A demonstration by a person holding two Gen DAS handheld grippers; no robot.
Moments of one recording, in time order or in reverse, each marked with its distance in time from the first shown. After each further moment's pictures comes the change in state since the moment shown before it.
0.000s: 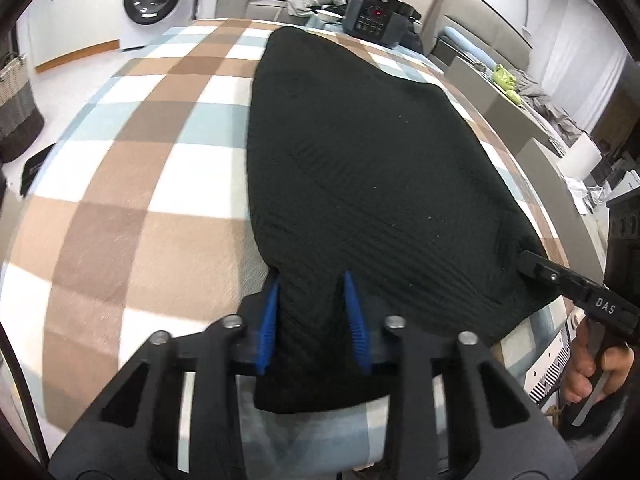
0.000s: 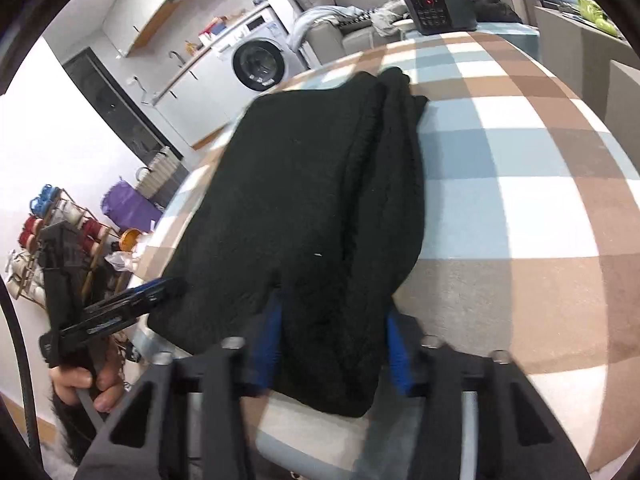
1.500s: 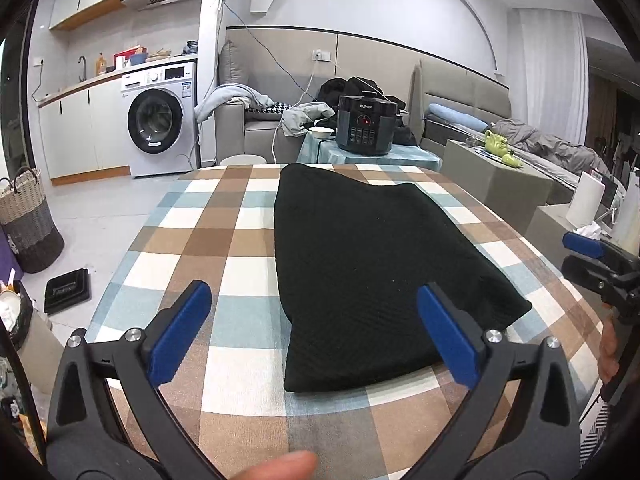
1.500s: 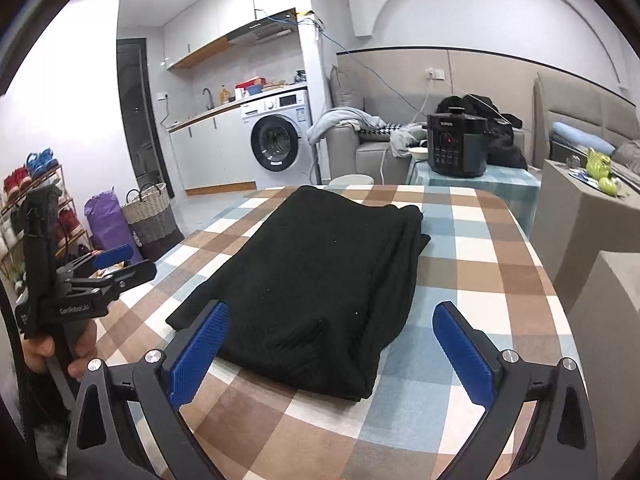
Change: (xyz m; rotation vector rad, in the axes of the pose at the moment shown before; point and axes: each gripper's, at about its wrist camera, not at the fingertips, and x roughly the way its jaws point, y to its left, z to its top) left arm -0.047 -0.020 0.062 0.179 -0.438 0.100; right arm -0.041 0.029 0.057 -0.306 -0.375 -0.129
